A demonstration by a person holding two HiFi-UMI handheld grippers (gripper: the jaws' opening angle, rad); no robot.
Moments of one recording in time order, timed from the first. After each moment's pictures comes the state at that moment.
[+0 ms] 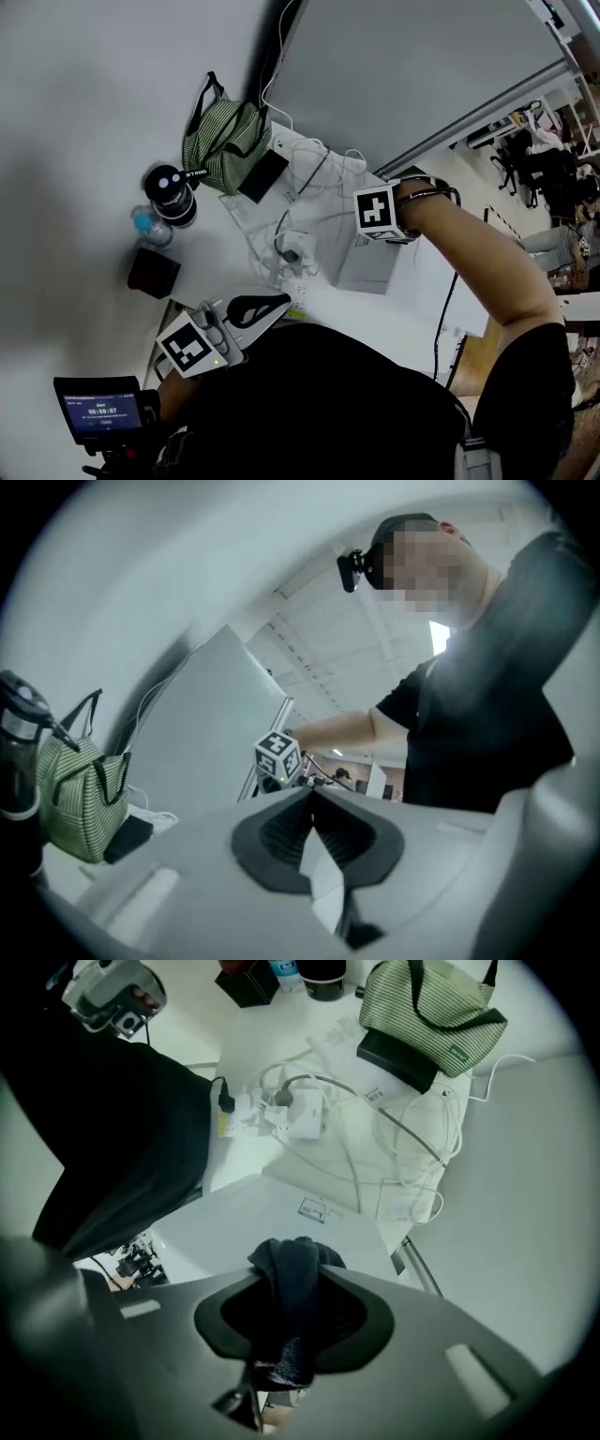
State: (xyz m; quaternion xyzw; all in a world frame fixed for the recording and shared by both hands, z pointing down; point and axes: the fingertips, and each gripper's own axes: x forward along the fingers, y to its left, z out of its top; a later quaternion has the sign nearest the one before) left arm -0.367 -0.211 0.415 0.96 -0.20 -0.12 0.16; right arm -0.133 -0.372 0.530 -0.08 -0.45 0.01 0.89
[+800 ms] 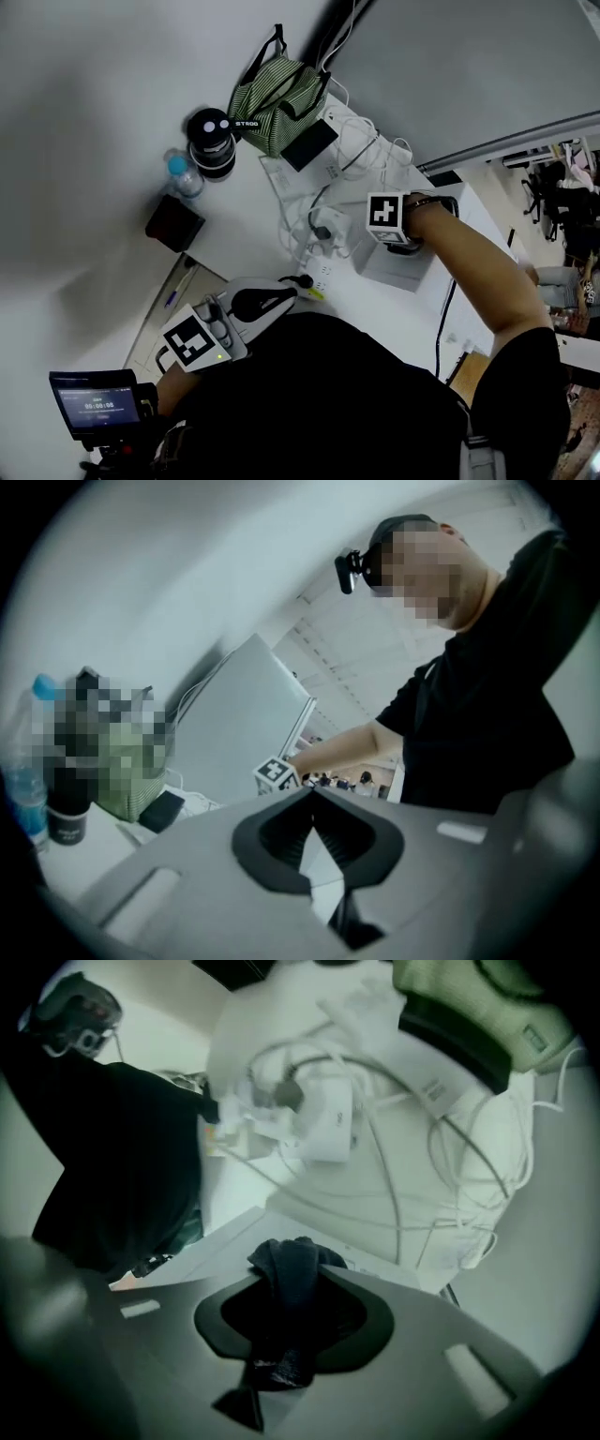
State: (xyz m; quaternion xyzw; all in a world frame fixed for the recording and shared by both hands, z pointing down) left arm -0.396 -0.179 0.451 0.93 -0.27 -0.12 0.20; right arm -0.155 -0.337 0.633 -0.13 -0.47 0.06 0.87
